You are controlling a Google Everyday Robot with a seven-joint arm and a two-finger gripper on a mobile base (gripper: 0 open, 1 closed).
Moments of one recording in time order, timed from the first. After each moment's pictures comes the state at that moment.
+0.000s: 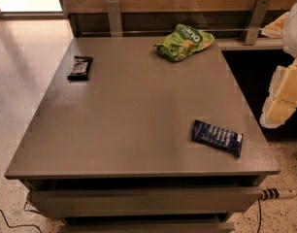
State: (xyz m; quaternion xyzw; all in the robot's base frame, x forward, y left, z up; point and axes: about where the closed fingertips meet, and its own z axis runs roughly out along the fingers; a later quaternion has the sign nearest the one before) arm 0.438 -0.212 0.994 -0.60 0.78 -0.05 0.19
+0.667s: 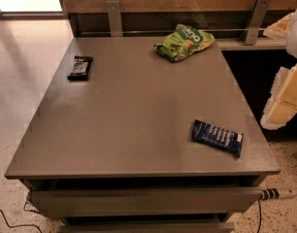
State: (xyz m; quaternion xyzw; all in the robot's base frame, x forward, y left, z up) arm 0.435 -0.213 0.994 -0.60 0.78 -0.05 0.20
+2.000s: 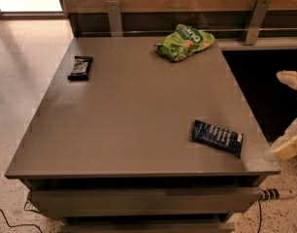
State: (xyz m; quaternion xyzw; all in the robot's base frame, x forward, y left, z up) arm 0.418 -0.244 0.921 -0.52 0.75 0.13 0.38
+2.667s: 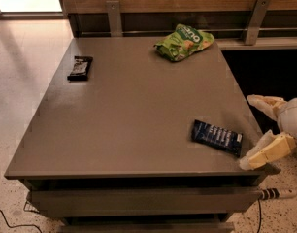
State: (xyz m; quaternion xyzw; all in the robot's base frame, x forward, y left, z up) arm 0.437 -0.220 0.849 -0.50 0.74 0.23 0.39
